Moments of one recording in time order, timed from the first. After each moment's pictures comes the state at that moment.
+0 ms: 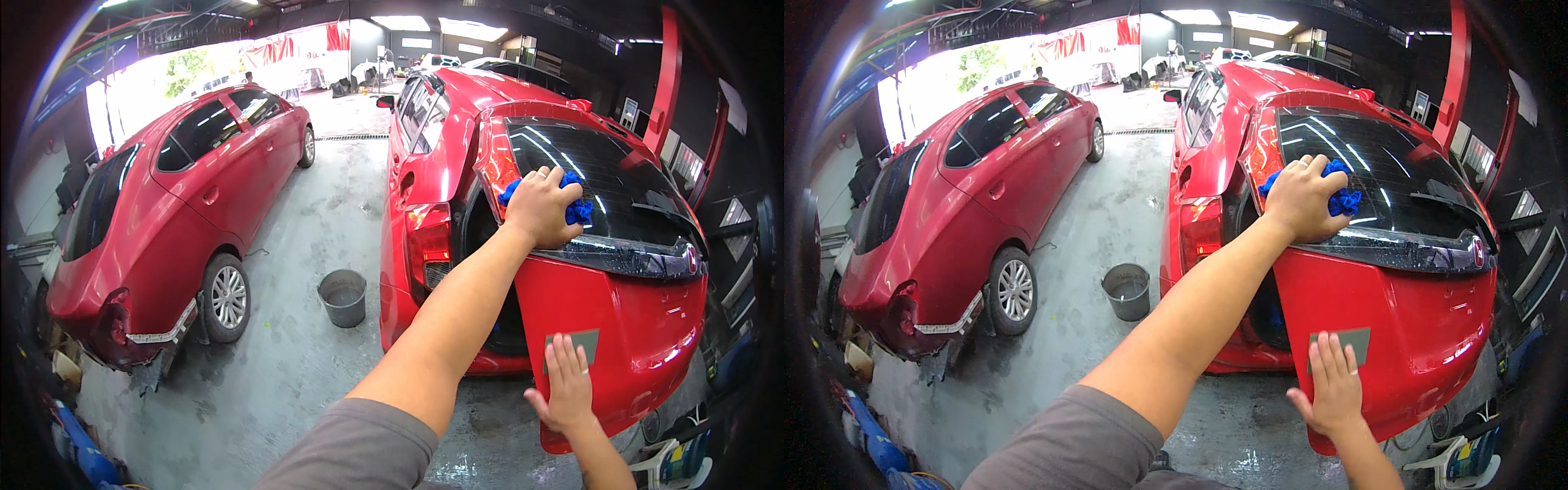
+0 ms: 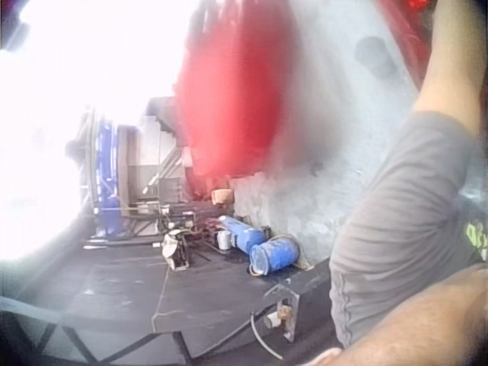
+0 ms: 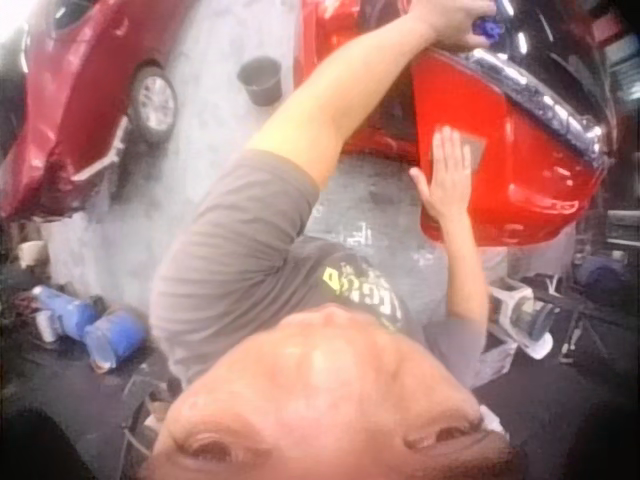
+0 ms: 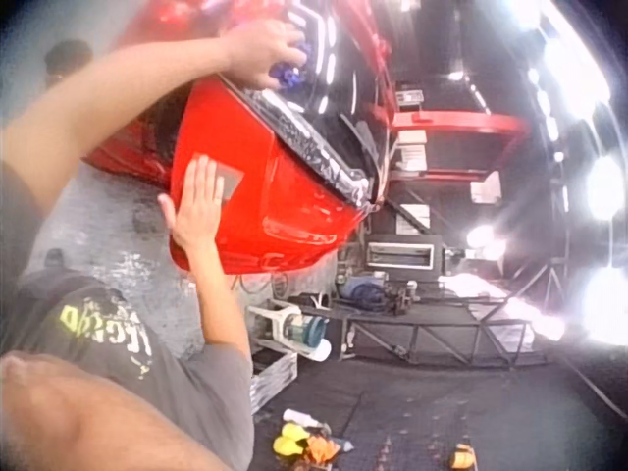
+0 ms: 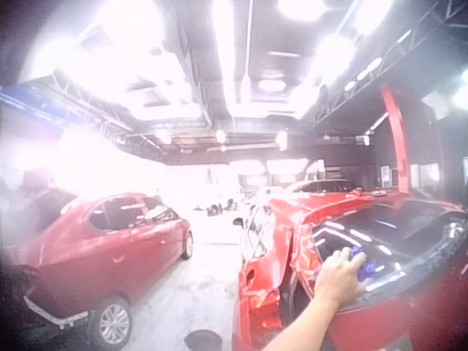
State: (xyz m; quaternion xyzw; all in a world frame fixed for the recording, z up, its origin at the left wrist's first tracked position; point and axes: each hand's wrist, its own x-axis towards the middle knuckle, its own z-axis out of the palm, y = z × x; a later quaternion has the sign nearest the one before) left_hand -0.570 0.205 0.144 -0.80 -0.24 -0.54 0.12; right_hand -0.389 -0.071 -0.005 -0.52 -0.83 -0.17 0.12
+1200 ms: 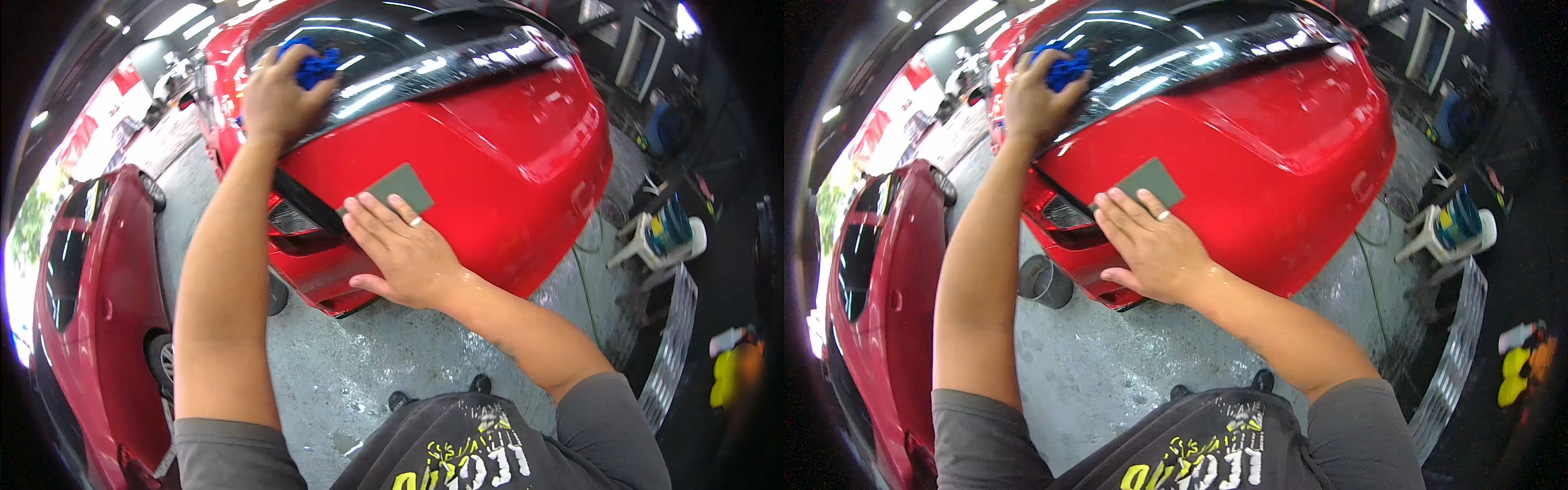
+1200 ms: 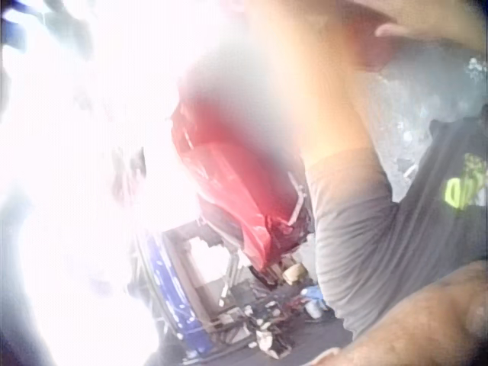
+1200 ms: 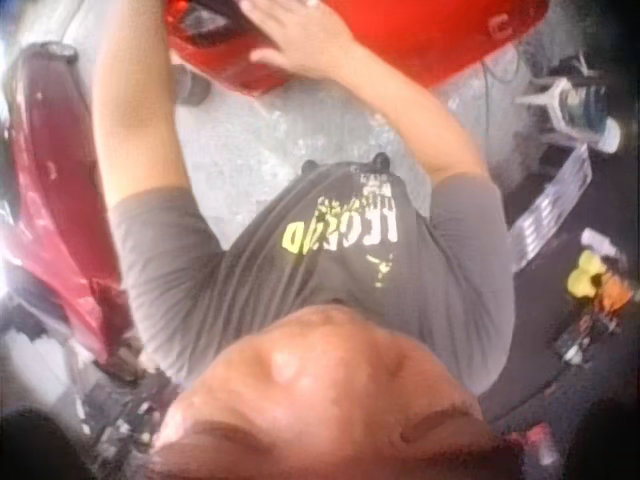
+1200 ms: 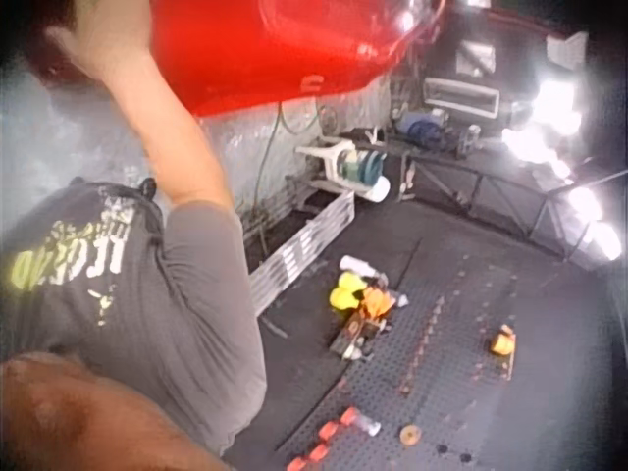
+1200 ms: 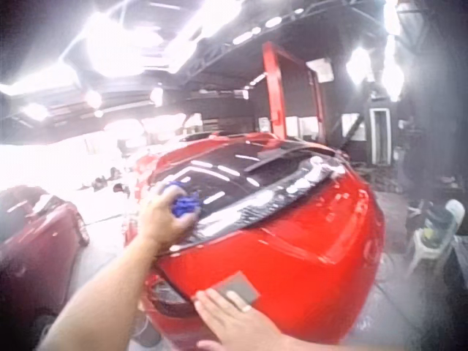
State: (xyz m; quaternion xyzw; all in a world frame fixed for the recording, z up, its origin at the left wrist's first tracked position) left_hand -0.563 0.214 0.132 -0.82 -0.28 -0.49 0.13; right_hand -0.437 -0.056 -0.017 -0.53 -0.81 -0.15 0.22
